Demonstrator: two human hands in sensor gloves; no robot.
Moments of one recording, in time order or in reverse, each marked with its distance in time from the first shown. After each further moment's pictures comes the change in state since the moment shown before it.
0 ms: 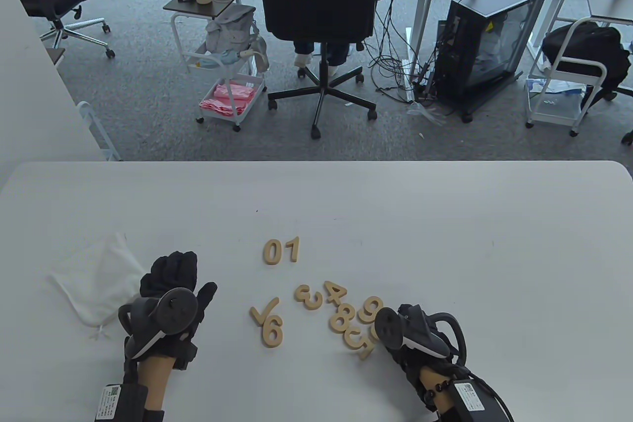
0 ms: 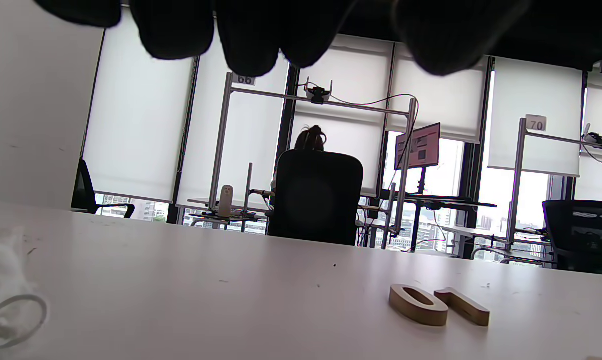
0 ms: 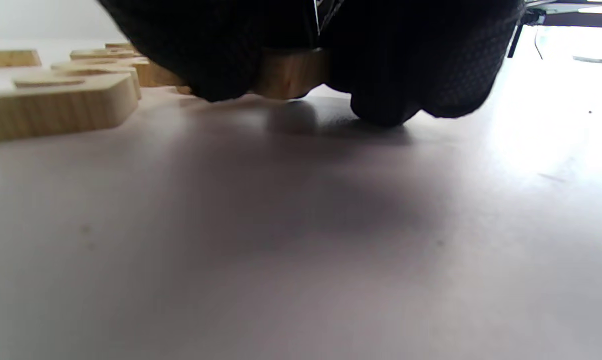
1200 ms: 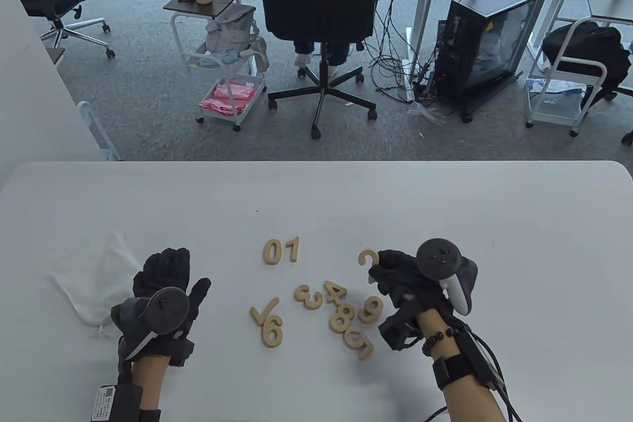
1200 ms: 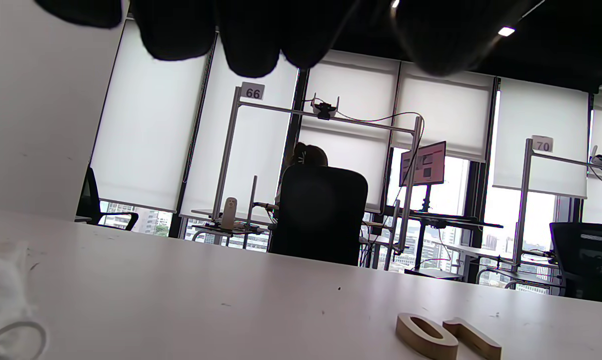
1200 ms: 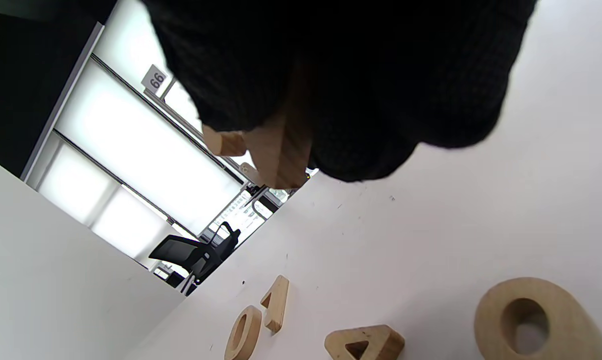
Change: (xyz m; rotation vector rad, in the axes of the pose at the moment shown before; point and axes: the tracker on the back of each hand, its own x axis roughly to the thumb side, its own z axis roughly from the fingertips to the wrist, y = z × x) left_hand -0.007 0.010 0.001 0.045 0.017 0.024; right_hand -0.017 -0.089 -0.053 -0.193 0.174 -0.822
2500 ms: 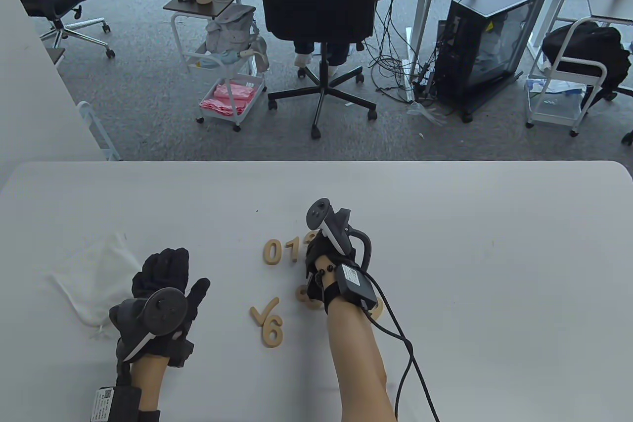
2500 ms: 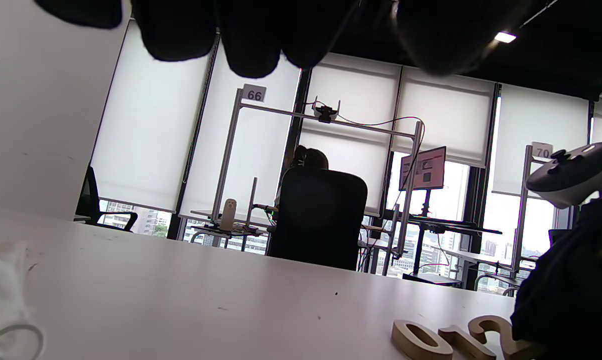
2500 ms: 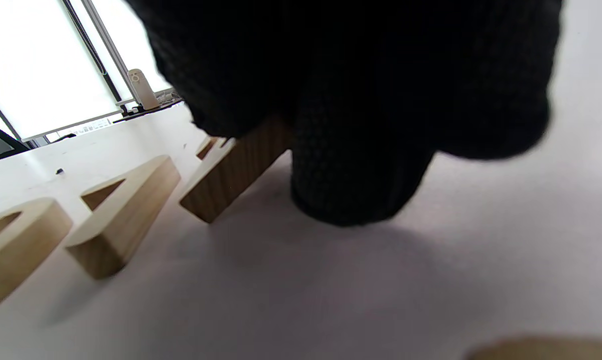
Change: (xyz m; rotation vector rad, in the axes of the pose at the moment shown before) left_hand -0.002 0.000 0.001 0.010 0.004 0.020; right_hand 0.054 0.146 -0.121 0.009 0.240 0.531
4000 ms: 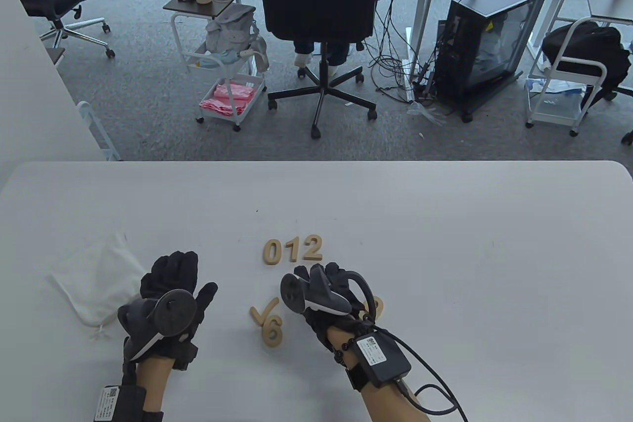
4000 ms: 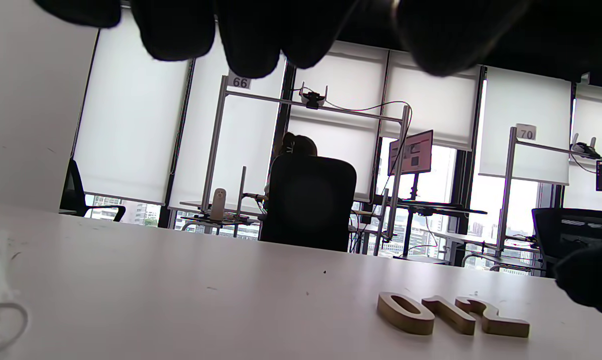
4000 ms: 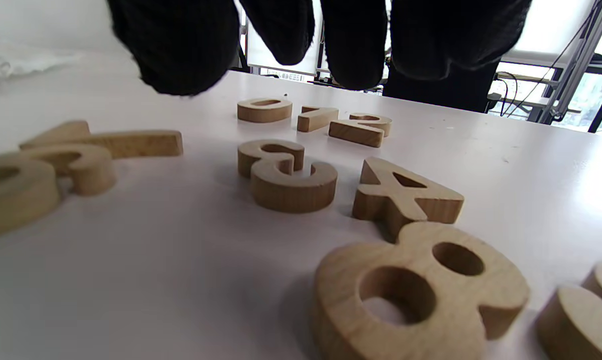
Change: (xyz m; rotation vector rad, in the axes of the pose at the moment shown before) left_hand 0.012 -0.006 -0.001 -0.033 -0.046 -0.022; right_hand -0.004 0.021 0.142 -0.033 -0.596 0.498
